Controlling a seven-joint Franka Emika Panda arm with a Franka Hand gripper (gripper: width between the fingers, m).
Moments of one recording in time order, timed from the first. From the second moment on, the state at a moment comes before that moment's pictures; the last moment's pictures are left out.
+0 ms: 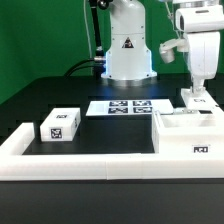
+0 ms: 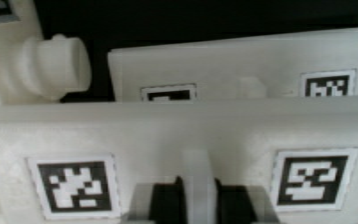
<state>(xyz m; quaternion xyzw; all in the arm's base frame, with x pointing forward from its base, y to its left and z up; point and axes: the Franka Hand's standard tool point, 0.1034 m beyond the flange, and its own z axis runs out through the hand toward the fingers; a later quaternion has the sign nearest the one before) 0.457 0.131 0.066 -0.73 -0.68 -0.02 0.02</state>
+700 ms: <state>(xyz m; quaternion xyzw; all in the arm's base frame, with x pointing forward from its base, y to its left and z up) 0.459 0.124 0.068 -0.73 -0.69 -0.01 0.02</state>
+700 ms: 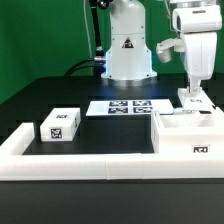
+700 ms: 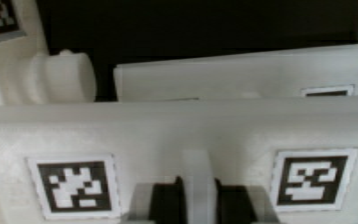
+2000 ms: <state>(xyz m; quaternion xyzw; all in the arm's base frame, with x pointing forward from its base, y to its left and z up) 0.509 0.125 0.062 -0.73 -0.69 -0.02 0.03</state>
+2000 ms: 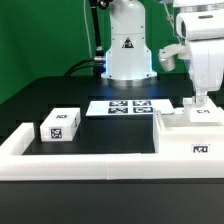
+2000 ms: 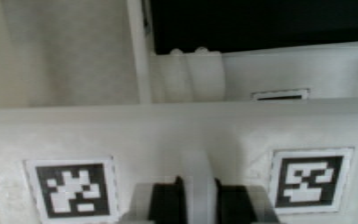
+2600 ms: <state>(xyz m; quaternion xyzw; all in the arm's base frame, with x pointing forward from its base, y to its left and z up) 0.553 0.123 0.062 -0.73 -0.68 -0.02 0.02</state>
